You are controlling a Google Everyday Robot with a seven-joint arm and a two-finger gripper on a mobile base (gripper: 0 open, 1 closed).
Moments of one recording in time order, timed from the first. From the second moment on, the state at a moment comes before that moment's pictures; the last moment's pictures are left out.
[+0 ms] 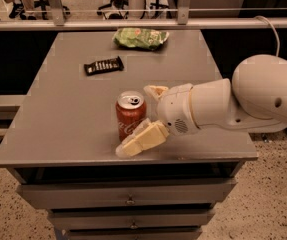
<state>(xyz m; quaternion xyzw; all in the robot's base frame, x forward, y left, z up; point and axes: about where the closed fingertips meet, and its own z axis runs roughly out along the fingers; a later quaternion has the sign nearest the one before) 0.464 0.006 0.876 -0.50 0.70 0.28 0.42</state>
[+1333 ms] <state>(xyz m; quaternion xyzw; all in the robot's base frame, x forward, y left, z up) 0.547 0.081 0.924 -0.45 0.64 0.33 0.53</state>
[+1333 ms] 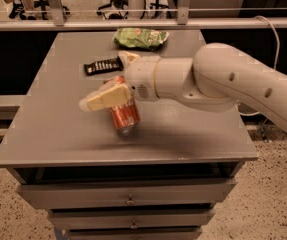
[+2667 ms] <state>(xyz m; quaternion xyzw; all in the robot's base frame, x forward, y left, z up) 0.577 0.048 0.937 -0.48 0.63 0.31 0.53</state>
